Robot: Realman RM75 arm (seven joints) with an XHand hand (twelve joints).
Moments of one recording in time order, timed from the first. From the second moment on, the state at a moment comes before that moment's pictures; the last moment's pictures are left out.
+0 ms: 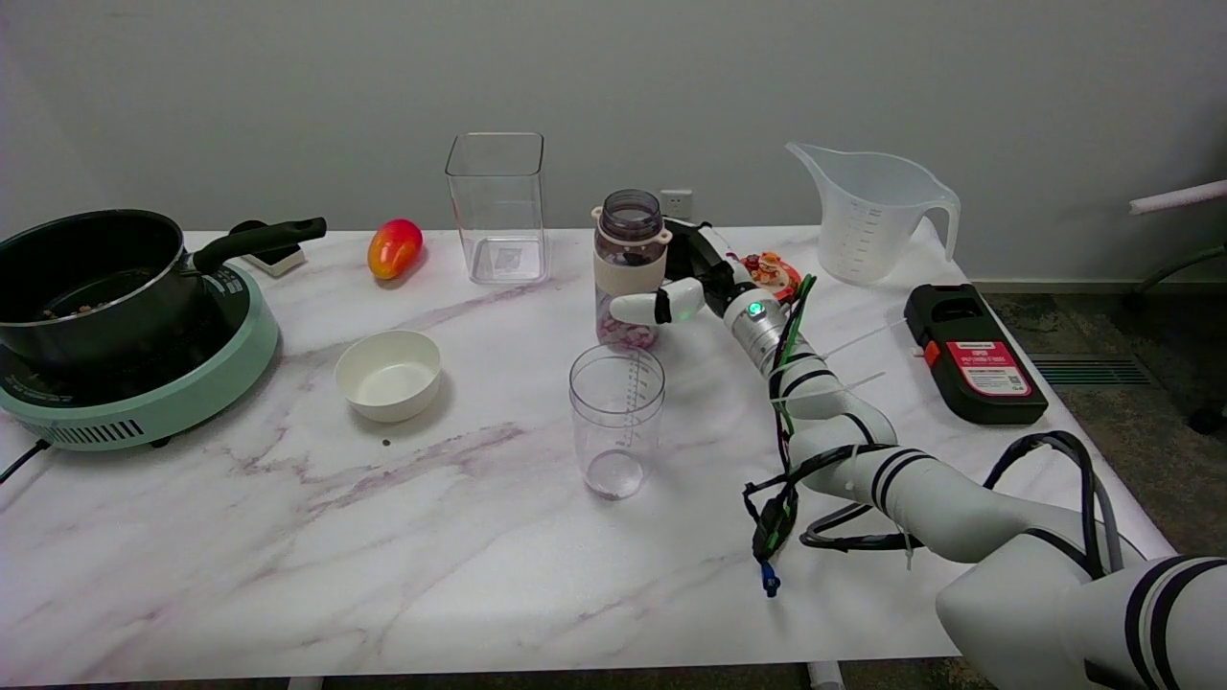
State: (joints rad) arm 0.59 -1.32 -1.85 0.52 0.25 0.54 1.46
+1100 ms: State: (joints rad) arm 0.60 -1.31 -1.85 0.56 0.25 0.51 1.47
